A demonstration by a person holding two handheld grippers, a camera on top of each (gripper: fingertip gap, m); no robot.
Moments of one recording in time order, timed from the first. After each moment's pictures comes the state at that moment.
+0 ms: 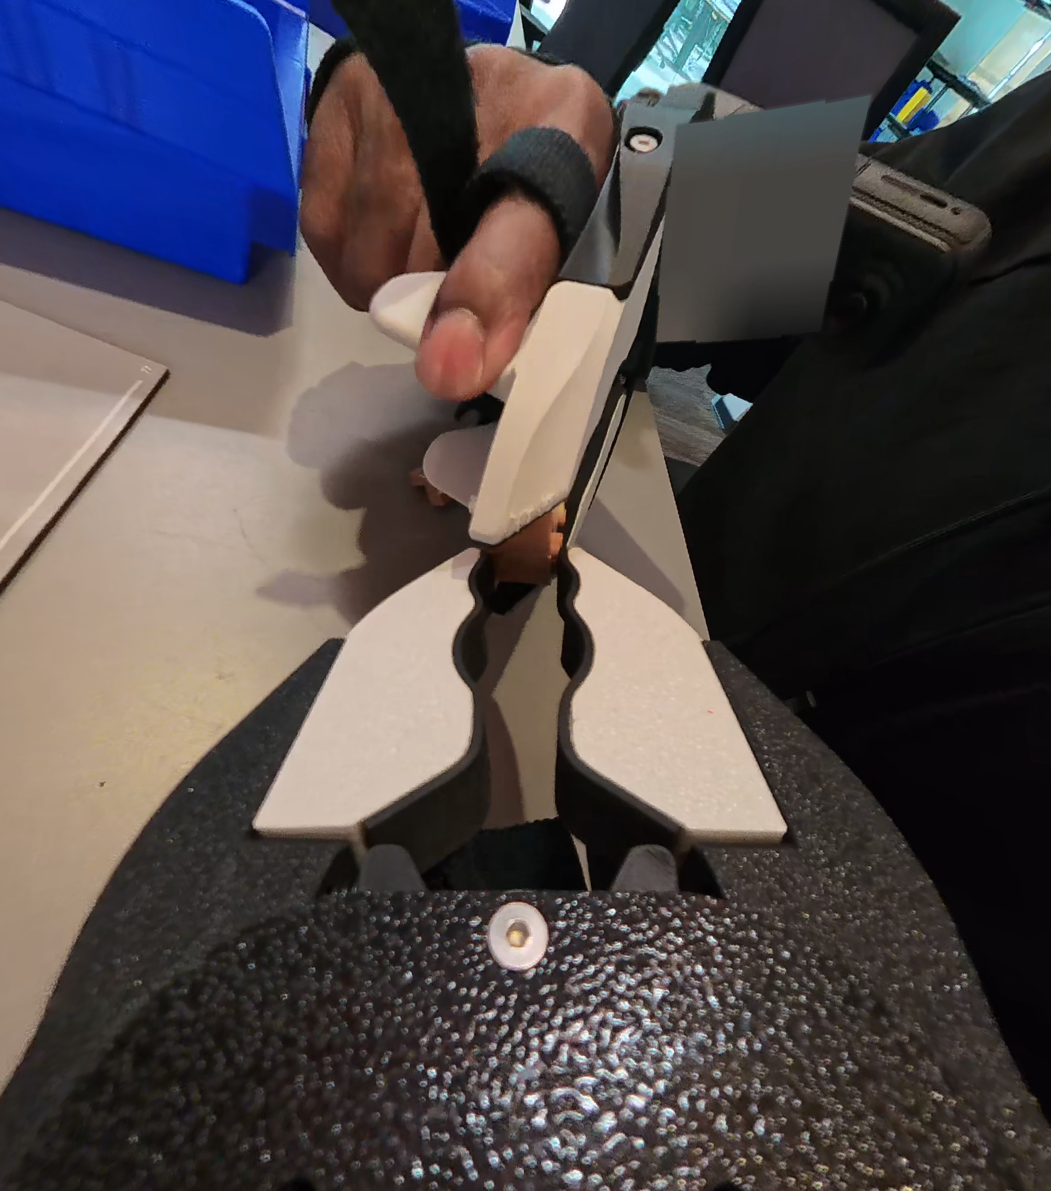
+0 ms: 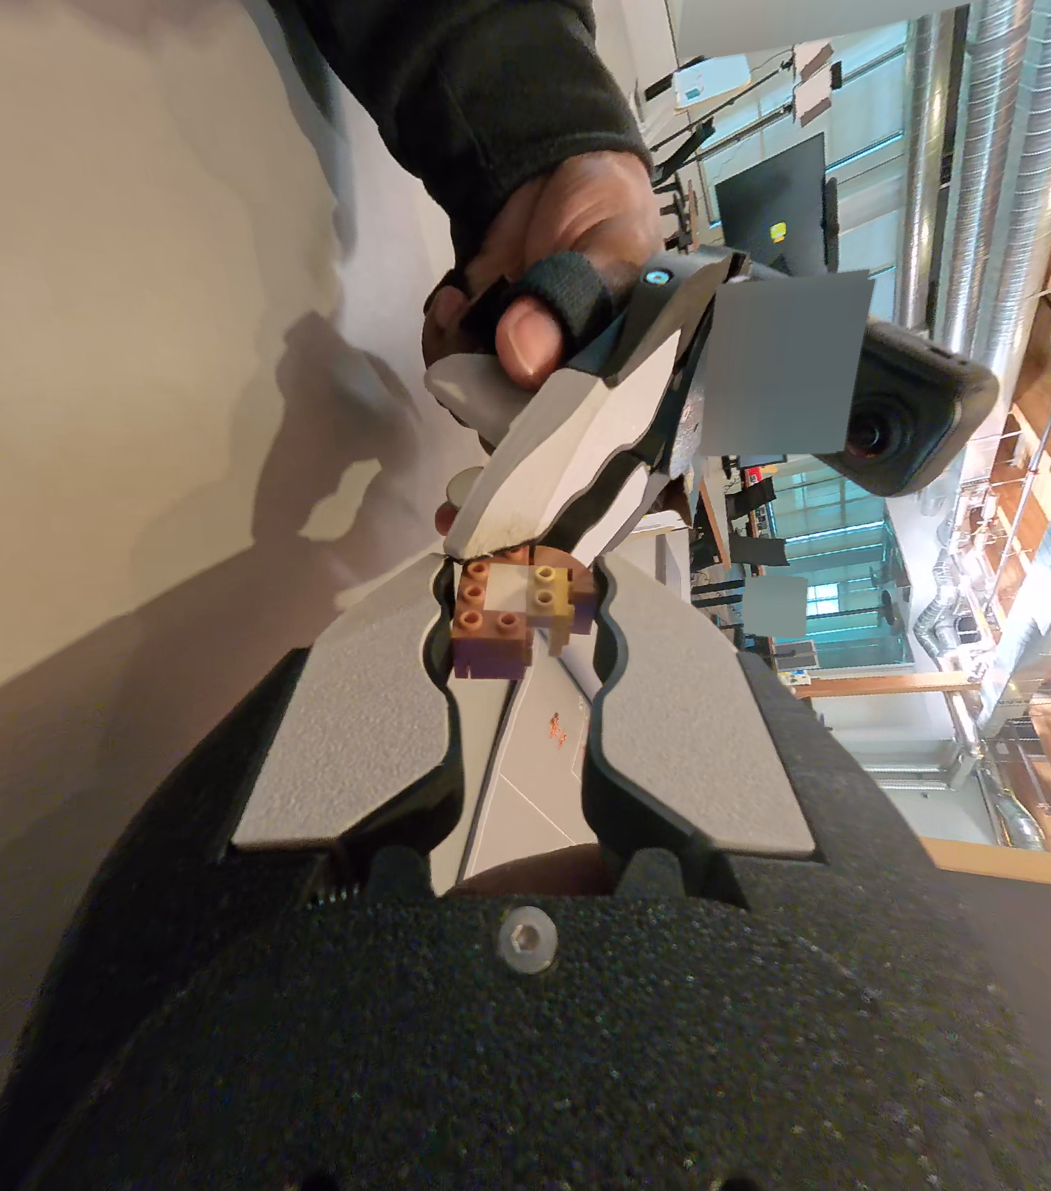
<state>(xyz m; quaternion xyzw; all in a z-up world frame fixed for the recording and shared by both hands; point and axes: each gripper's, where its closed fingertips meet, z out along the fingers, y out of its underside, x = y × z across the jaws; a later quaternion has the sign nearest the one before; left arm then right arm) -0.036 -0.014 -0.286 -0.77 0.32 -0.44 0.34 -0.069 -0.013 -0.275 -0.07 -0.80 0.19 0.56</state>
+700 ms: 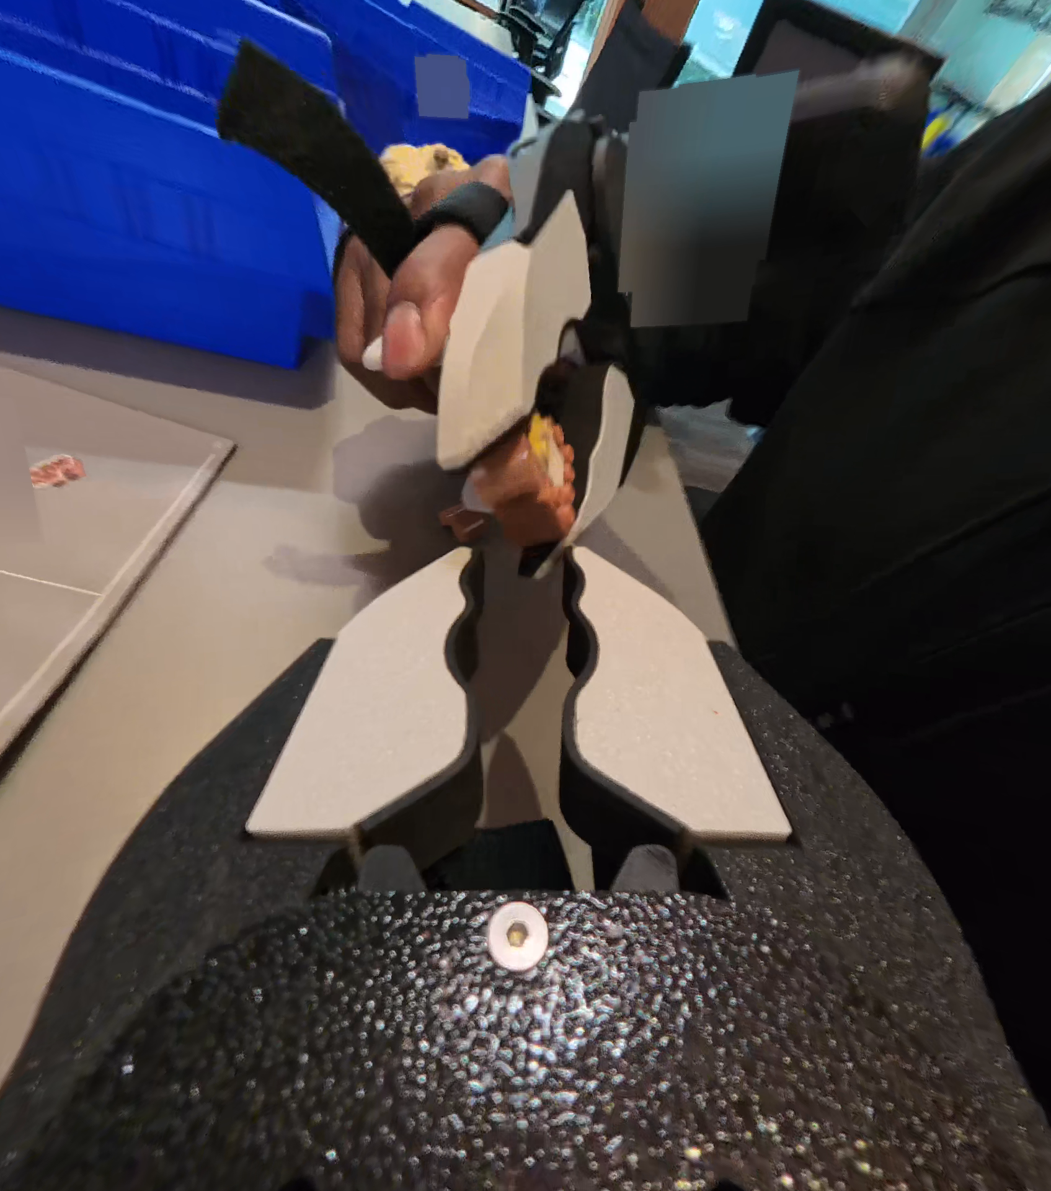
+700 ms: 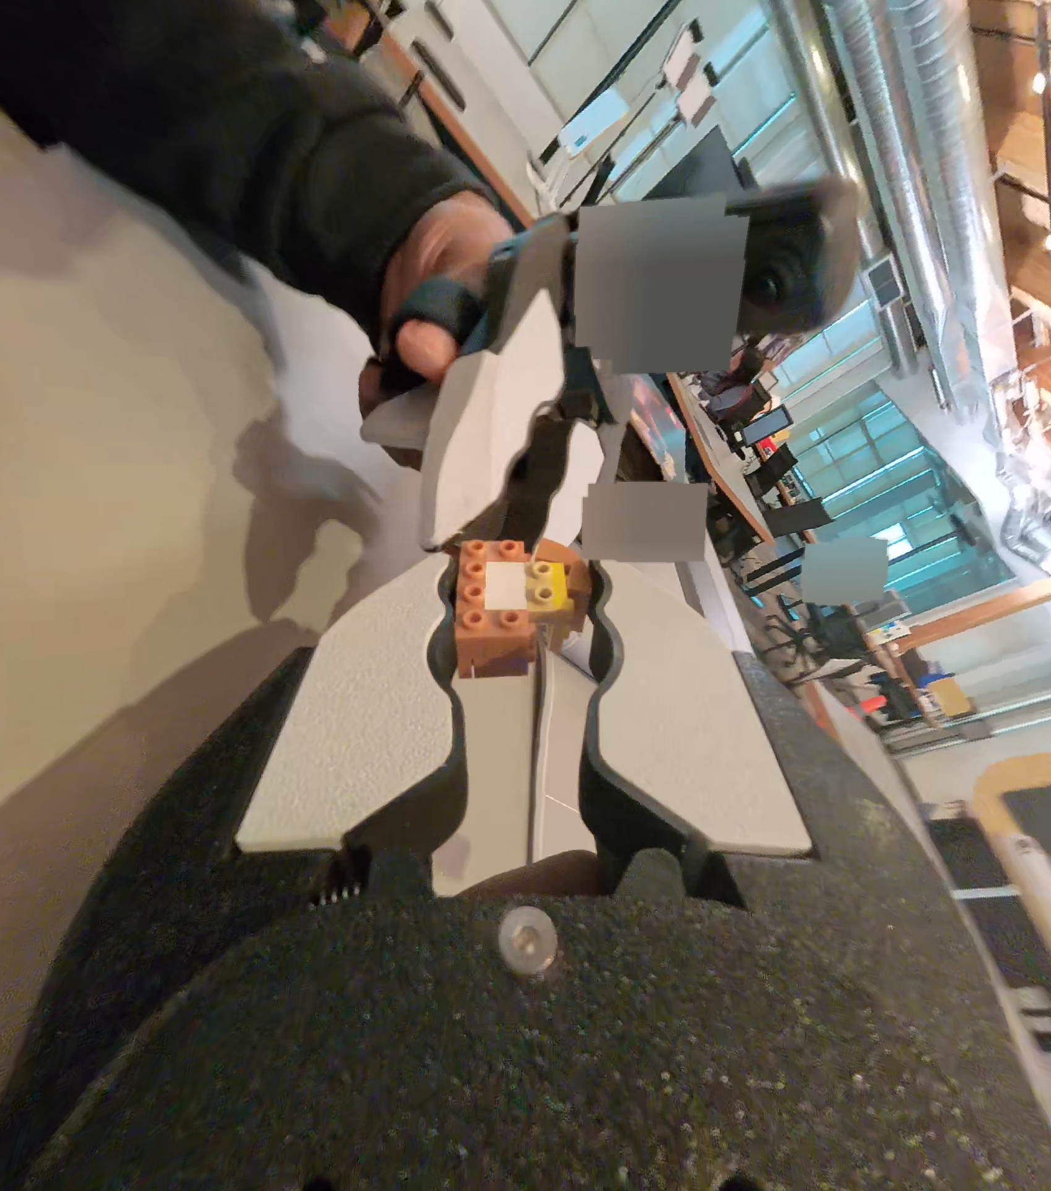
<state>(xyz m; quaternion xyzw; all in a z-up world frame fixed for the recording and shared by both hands) -0.045 -0.010 -0.271 -0.75 0.33 -0.41 0.41 -0.068 -0.005 -0.254 -0.18 -0.75 0.31 0.56</state>
